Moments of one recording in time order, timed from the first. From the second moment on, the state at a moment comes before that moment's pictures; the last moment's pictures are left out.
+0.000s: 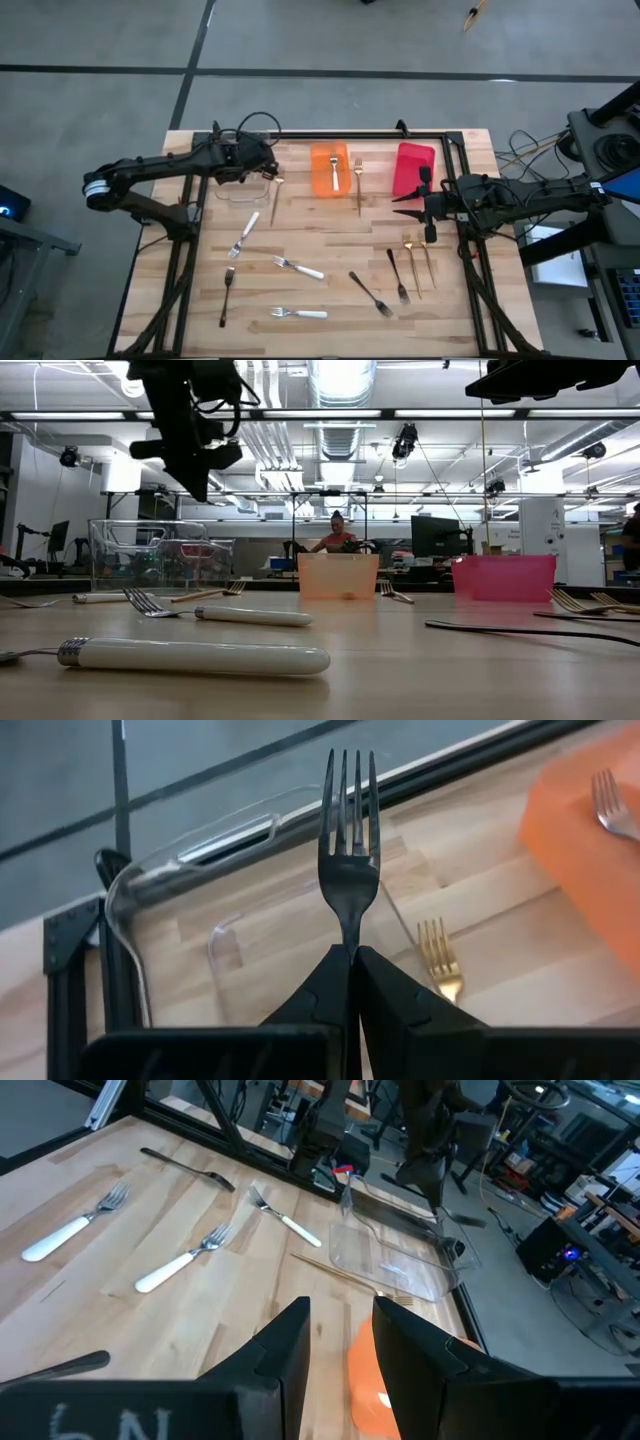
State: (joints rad) left arm 0.36 1.30 1.01 -0.84 -0.64 -0.69; right arm 0.08 0.65 0.59 -0.20 0.08 -0.40
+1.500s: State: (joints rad) left arm 0.40 1.30 0.87 -0.87 -0.71 -0.85; right arm 0.08 0.65 0.59 -0.20 0.08 -0.39
